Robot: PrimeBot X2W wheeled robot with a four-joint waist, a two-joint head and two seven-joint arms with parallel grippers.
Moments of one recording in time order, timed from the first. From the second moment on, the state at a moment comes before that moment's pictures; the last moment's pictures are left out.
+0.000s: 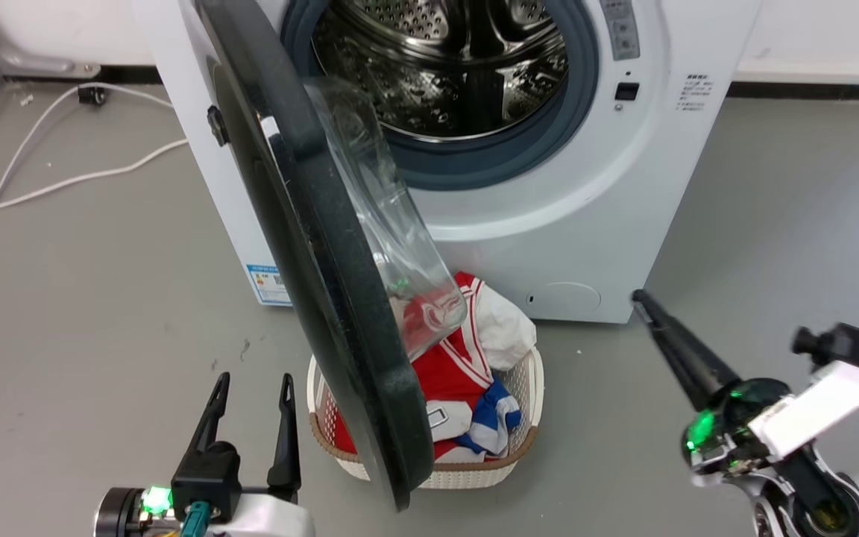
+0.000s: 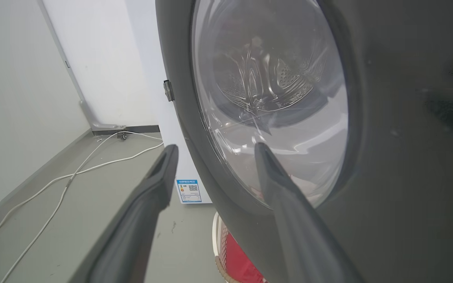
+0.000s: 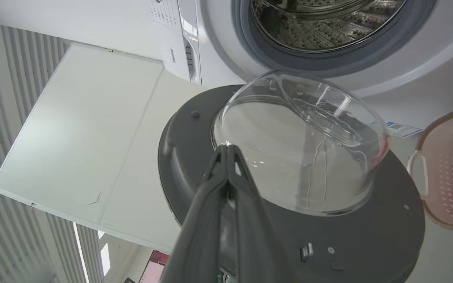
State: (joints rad) left arm 0.02 0.06 -0.09 0.11 -0.01 0.06 -0.26; right arm -0.12 -0.12 0.11 -0.04 1.59 0.13 0.39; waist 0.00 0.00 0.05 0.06
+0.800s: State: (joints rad) left arm 0.08 0.06 -0.07 0.09 -0.02 0.07 -0.26; right arm 0.03 -0.15 0.06 -0.04 0.29 0.13 -0.26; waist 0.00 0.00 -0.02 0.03
